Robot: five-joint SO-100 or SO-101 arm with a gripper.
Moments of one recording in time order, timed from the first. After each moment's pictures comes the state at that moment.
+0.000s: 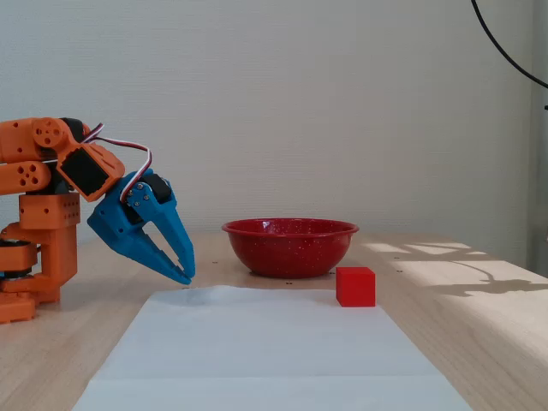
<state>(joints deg) -2.8 187.6 179.1 53.3 -14.3</state>
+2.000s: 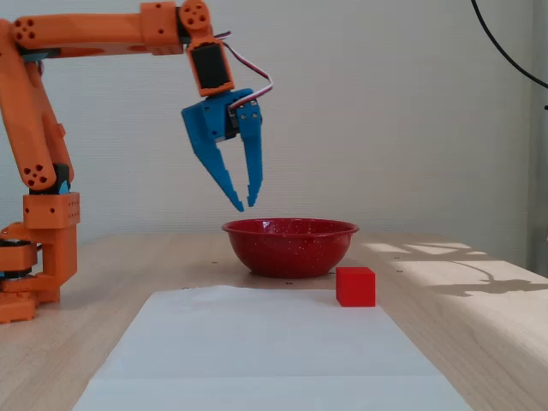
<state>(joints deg) 4.6 104.6 93.4 77.6 -6.5</state>
